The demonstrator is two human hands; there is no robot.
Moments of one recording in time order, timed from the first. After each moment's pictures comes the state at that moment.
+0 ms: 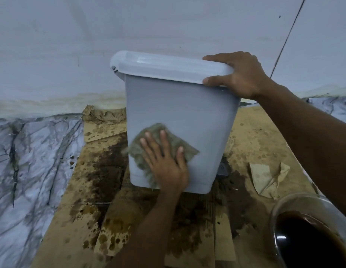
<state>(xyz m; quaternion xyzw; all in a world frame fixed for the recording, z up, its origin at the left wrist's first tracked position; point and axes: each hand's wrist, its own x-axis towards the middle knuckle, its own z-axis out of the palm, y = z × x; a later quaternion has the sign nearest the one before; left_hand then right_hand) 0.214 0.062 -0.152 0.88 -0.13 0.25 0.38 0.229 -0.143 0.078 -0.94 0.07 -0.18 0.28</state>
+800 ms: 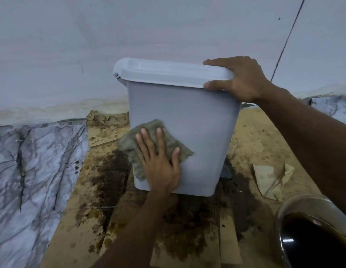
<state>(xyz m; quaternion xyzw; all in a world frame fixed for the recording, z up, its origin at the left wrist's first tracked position) 0.233 0.093 -0.134 0.88 -0.20 0.26 0.34 0.227 -0.143 0.077 -0.94 0.08 -0.19 0.27</state>
